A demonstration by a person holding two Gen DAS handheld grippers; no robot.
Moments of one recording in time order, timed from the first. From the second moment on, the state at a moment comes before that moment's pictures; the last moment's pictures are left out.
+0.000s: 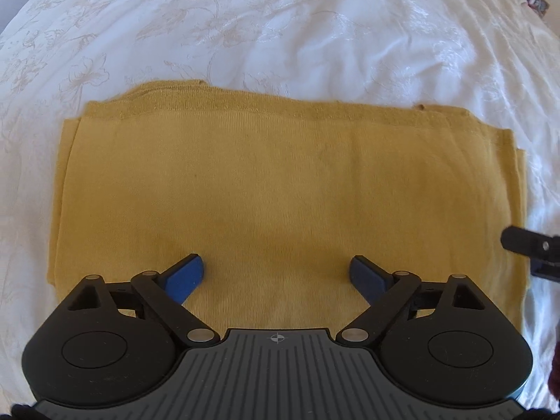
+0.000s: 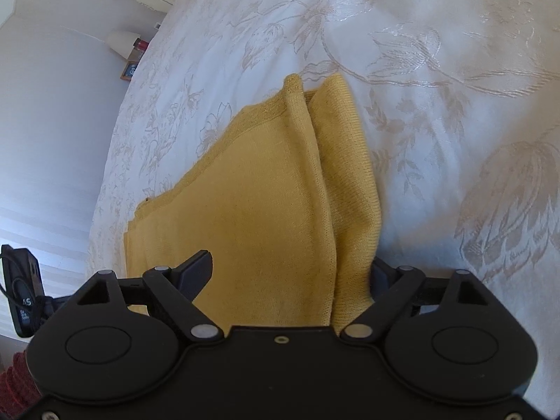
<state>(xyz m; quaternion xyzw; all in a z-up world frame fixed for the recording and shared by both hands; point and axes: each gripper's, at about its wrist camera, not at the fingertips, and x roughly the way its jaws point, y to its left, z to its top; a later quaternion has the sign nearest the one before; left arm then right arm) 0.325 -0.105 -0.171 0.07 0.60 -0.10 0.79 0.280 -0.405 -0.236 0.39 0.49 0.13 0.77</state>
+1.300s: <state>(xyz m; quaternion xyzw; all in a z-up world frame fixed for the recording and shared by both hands) 0.303 0.061 -0.137 0.02 0.57 -0.07 0.82 0.296 -0.275 -0.119 0.25 0.51 0.13 0.81</state>
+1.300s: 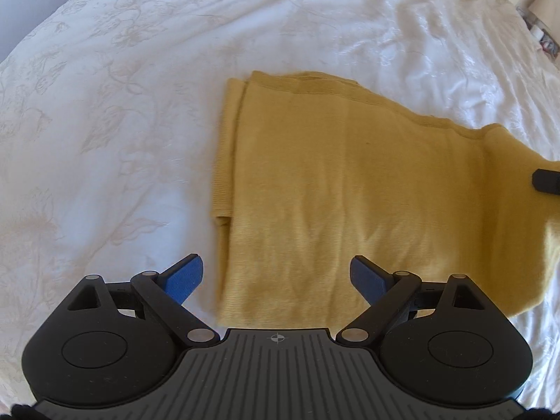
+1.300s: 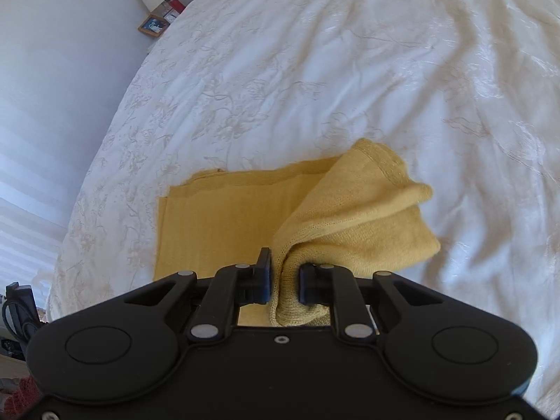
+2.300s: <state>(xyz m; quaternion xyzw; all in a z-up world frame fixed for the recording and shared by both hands) 0.311 0.156 -0.132 0.00 0.59 -0.08 0.81 0.327 -0.082 -0.127 0.24 0.50 0.26 0.79</state>
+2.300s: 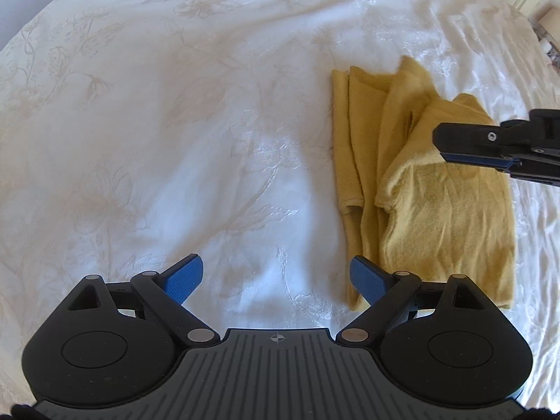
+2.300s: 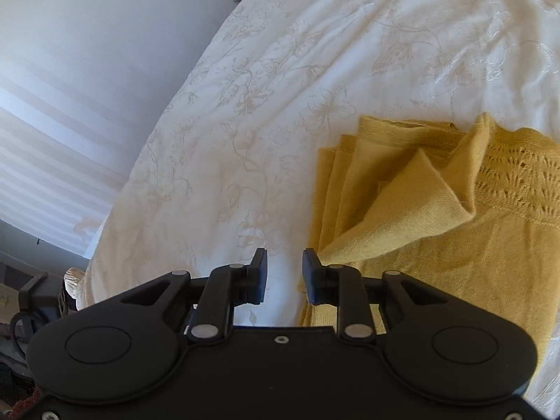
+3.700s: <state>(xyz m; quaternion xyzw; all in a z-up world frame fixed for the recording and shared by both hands) 0.408 0.141 -0.146 -0.01 0.55 -0.04 0.83 0.307 -0.193 -0.152 0.17 0.49 0.05 0.85</state>
